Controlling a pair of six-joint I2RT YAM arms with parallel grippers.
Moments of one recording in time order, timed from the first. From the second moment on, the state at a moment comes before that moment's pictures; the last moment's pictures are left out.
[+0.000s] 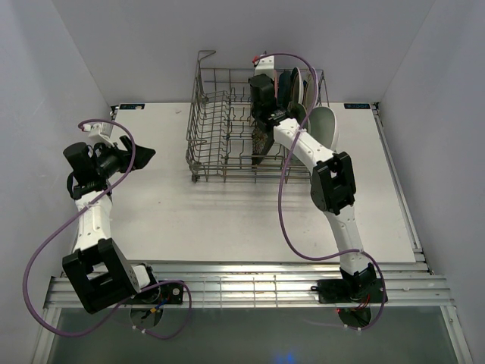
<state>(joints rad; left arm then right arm) 0.42 1.24 0.86 0.03 0.86 -0.25 0.58 2.32 2.17 0.04 0.62 -0.01</state>
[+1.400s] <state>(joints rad) 0.42 1.21 0.86 0.00 0.85 -0.23 0.62 2.31 2.21 -0.07 0.68 -0.03</state>
